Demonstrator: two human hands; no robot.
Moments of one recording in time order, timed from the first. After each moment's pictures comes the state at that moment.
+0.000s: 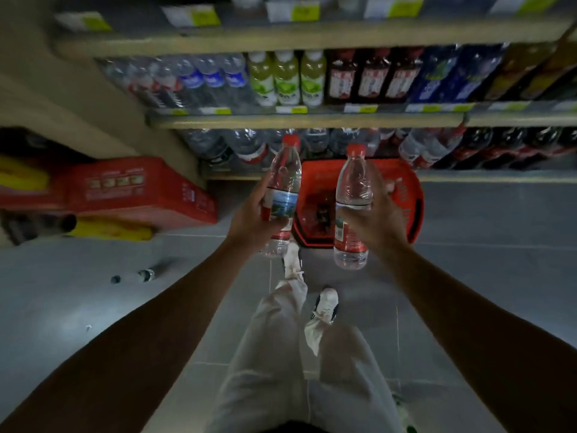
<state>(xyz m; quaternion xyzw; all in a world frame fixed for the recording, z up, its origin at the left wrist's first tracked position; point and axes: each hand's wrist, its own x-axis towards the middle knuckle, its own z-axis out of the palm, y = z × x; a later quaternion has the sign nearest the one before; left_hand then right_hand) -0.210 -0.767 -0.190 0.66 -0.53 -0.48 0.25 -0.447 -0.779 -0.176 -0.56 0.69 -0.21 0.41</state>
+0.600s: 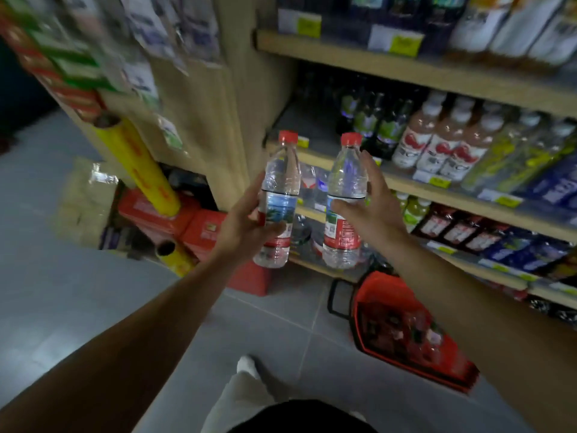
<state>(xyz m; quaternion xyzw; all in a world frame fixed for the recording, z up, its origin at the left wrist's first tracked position) 0.052 -0.712 -0.021 0.60 -0.48 -0.37 0.53 -0.162 -0.811 0.024 -0.72 0.49 -0.31 0.39</state>
